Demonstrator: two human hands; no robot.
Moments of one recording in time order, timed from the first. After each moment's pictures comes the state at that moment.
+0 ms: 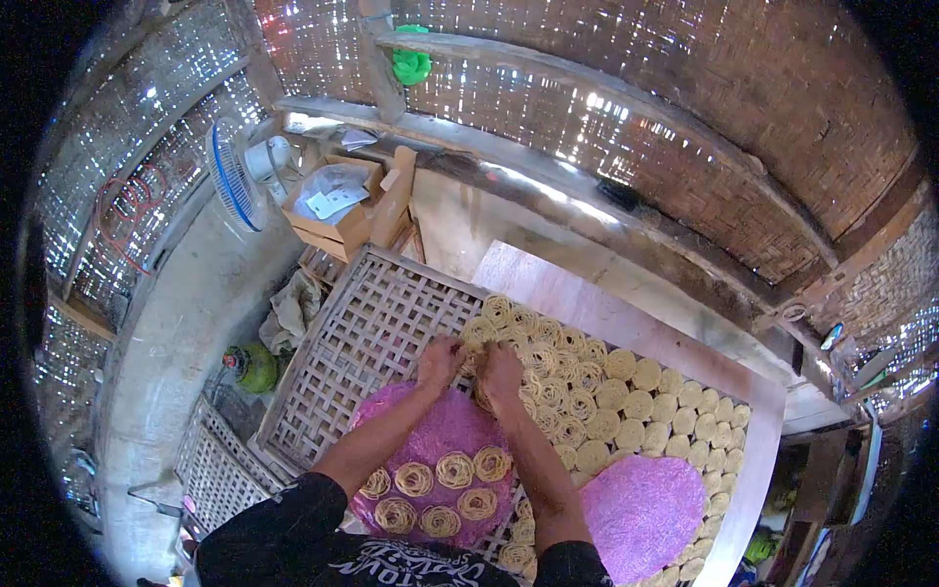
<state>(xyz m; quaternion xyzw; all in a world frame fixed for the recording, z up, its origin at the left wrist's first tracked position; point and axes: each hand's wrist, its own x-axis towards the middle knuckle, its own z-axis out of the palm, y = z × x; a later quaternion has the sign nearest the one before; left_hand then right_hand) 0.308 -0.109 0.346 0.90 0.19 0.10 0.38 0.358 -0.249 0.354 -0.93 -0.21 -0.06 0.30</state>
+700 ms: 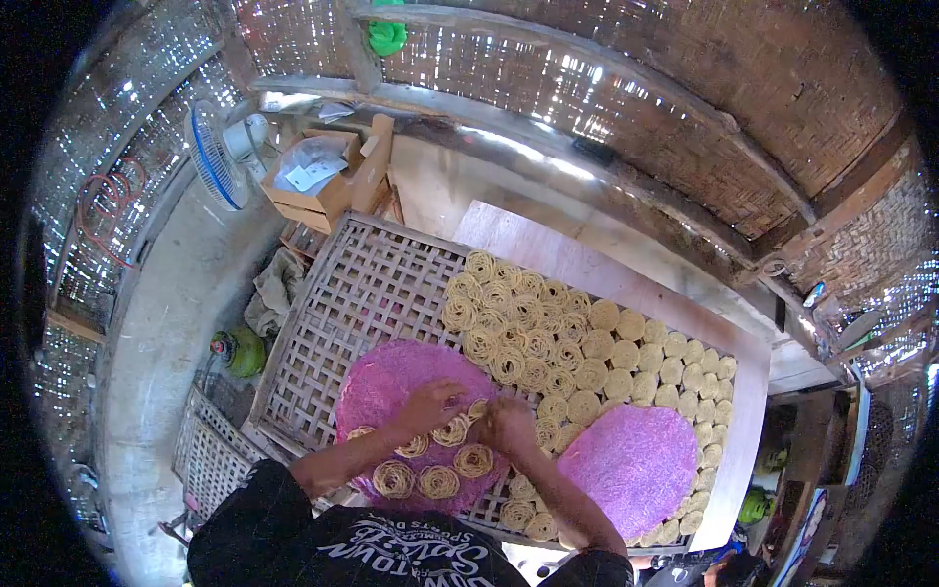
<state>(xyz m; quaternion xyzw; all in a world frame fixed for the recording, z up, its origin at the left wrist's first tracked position) 0.160 -0.157 0.382 0.89 -0.08 0.00 0.45 0.205 -0.377 0.368 -0.92 -0.36 0.05 0.18</state>
